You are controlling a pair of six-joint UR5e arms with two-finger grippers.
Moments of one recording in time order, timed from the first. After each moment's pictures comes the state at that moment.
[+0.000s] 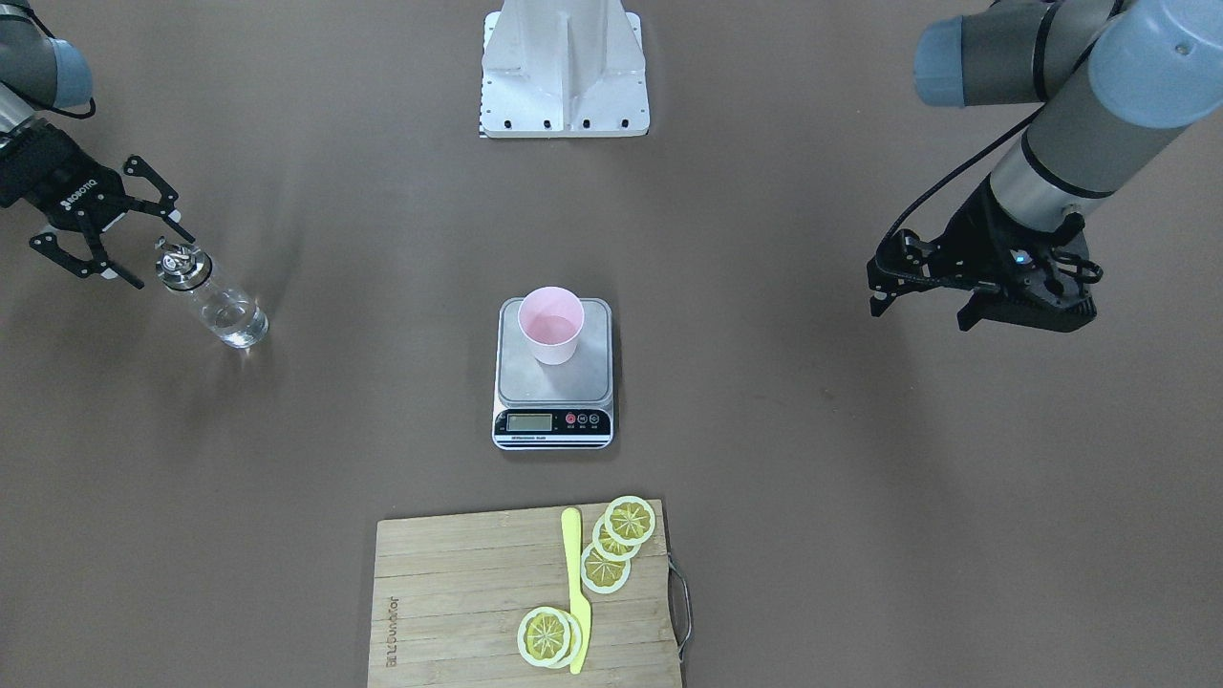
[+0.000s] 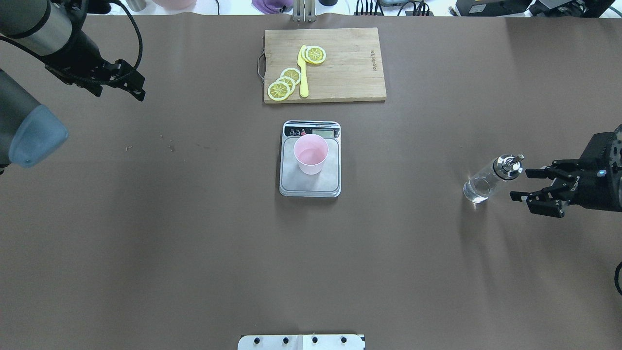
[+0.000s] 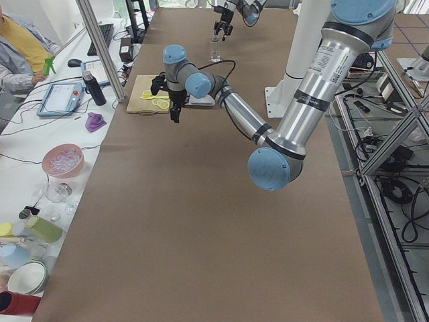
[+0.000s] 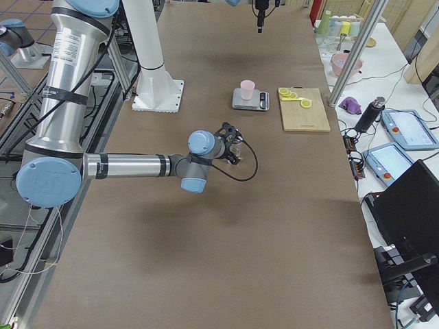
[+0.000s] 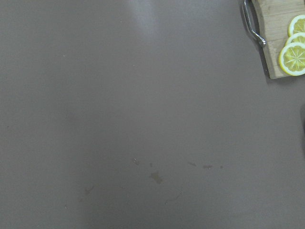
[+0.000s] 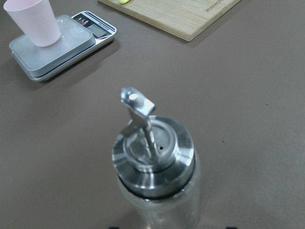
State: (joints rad) left arm -1.03 -2.02 -1.83 -1.51 -2.23 -0.65; right arm 0.81 -1.80 1.72 -0.16 1.99 0.52
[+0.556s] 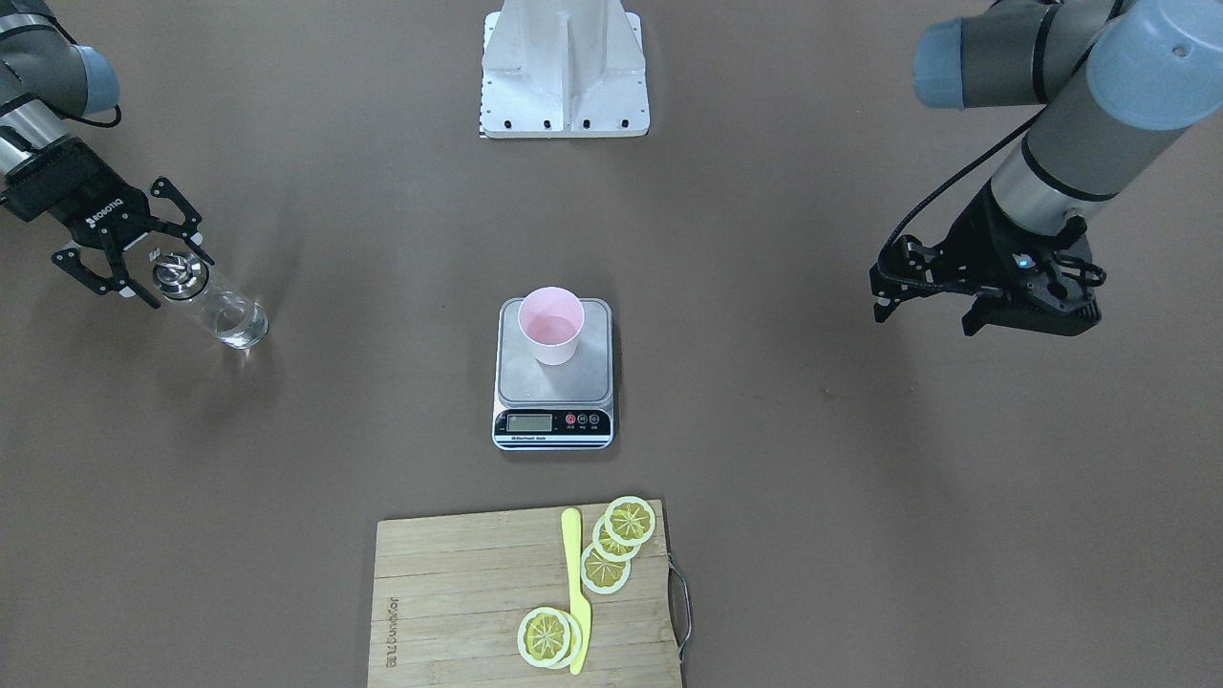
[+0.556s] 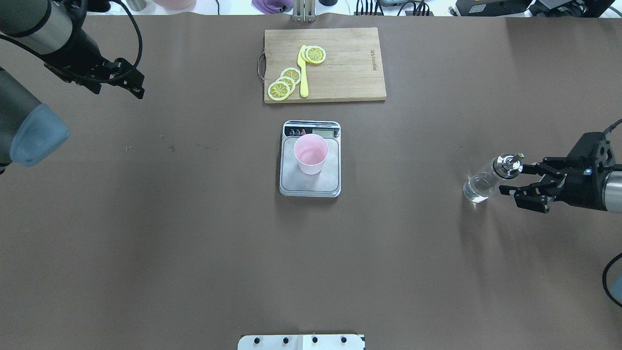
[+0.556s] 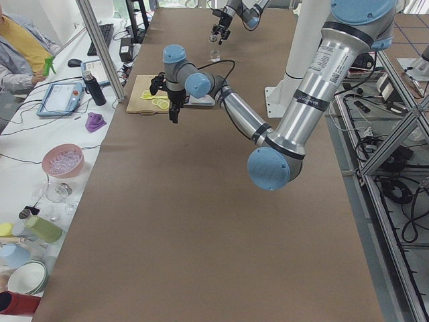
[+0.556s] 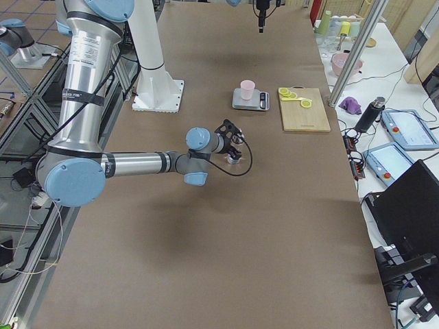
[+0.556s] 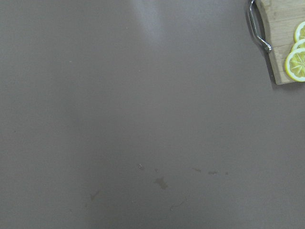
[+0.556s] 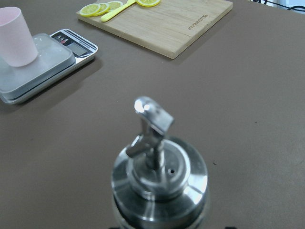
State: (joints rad) left arm -1.03 -2.02 -1.83 -1.51 -2.21 -0.65; right arm 0.76 -1.76 1.70 -0.15 1.85 0.57
